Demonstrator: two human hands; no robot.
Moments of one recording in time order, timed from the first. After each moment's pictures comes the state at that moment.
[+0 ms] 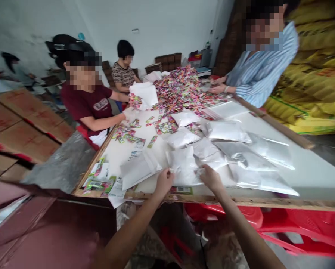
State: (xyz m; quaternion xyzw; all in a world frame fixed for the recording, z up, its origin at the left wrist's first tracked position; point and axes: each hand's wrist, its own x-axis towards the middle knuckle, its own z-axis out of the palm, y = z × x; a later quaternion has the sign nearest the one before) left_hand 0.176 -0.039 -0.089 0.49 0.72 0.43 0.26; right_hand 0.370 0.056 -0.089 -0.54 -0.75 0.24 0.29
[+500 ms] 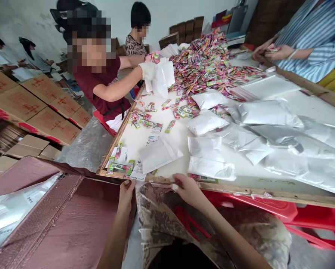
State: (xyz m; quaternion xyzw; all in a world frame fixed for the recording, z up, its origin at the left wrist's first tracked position) left_hand 0.021 -0.219 -0.140 0.06 0.74 0.64 0.21; right_hand 0.245 -0.072 -0.080 -0.30 -0.83 0.44 0.18
